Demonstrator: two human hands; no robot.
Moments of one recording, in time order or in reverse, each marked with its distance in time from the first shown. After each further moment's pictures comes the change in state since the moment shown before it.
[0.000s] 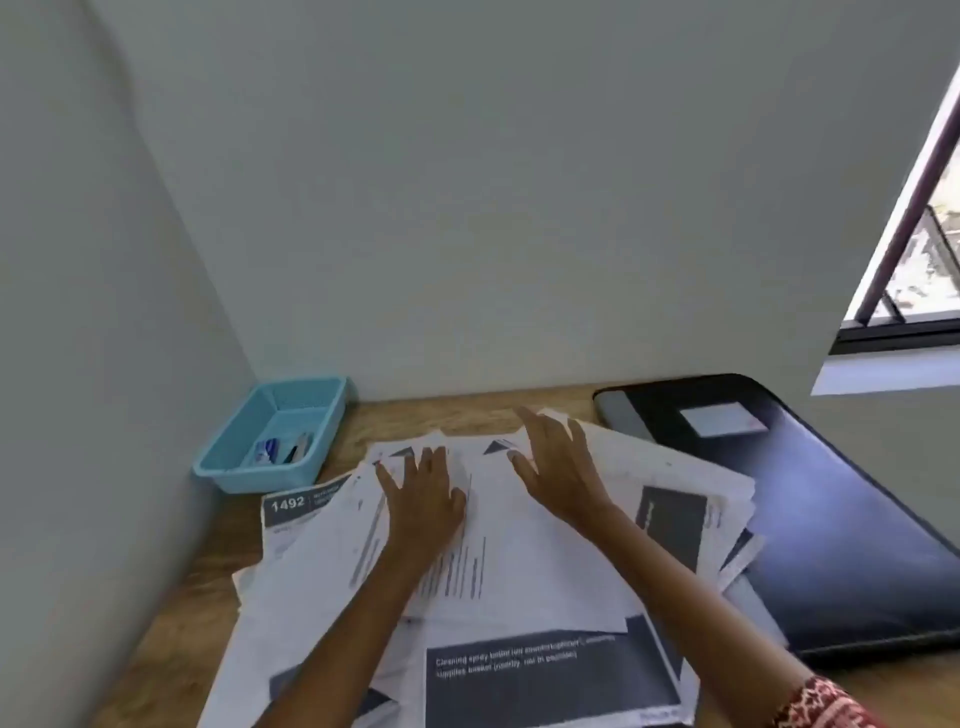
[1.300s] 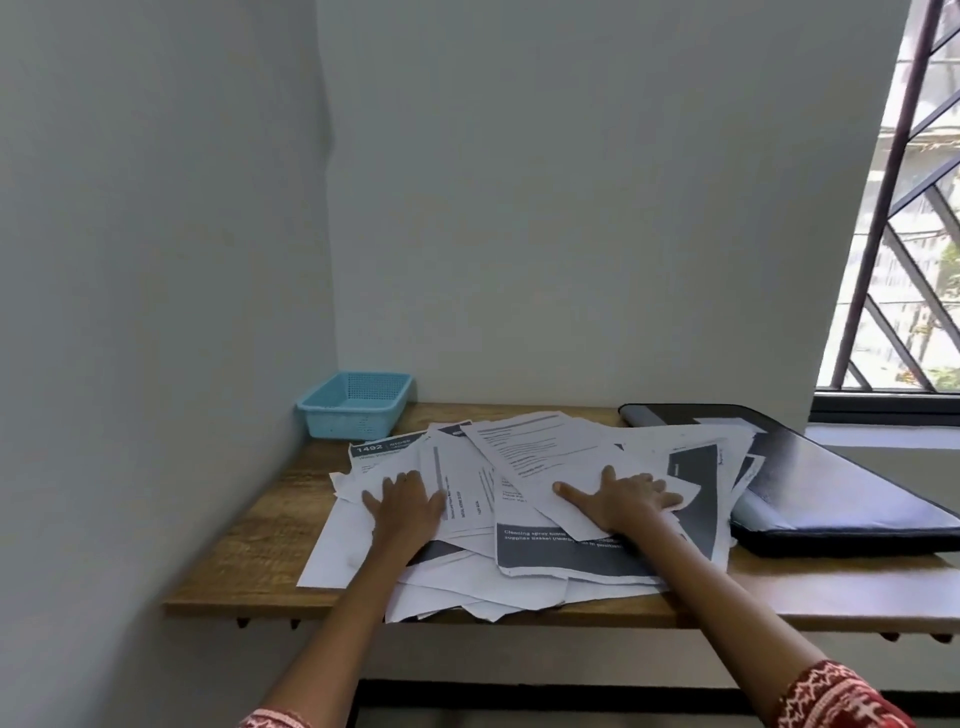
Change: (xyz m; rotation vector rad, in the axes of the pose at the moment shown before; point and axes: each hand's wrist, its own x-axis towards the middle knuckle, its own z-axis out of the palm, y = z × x) left_hand -0.100 -0.104 0.055 -0.351 0.161 -0.145; right_hand -0.105 -0.040 0.018 -0.382 -0.424 0.624
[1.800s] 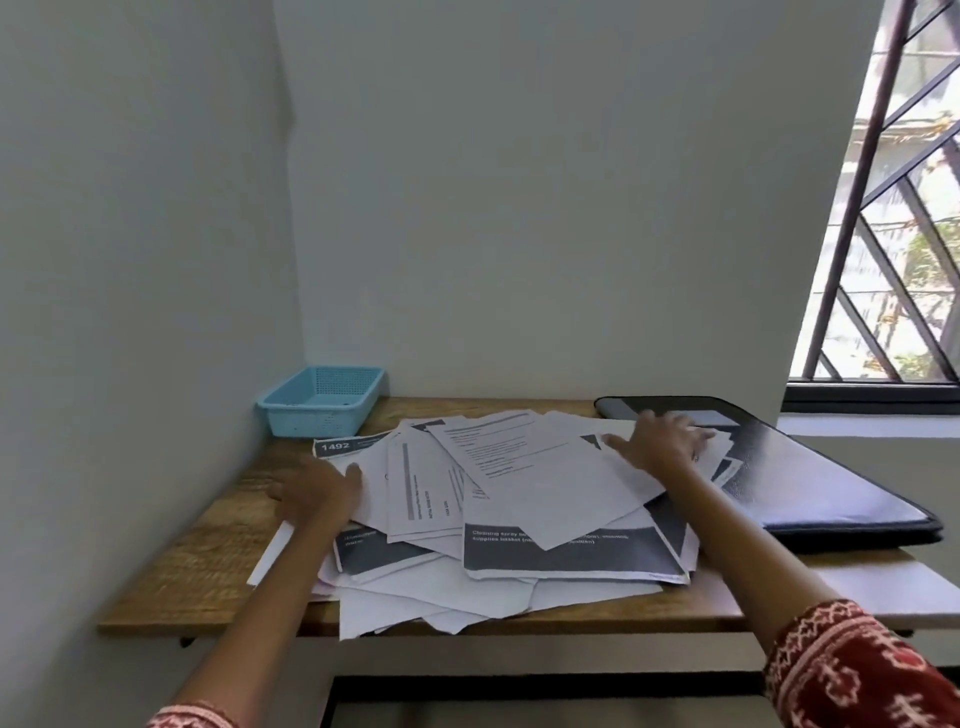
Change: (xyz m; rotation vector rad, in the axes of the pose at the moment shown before) left_hand 0.020 -0.015 -0.029 -0.170 0.215 -0.471; right_hand 0.042 0.055 -0.057 -0.052 0.218 0.069
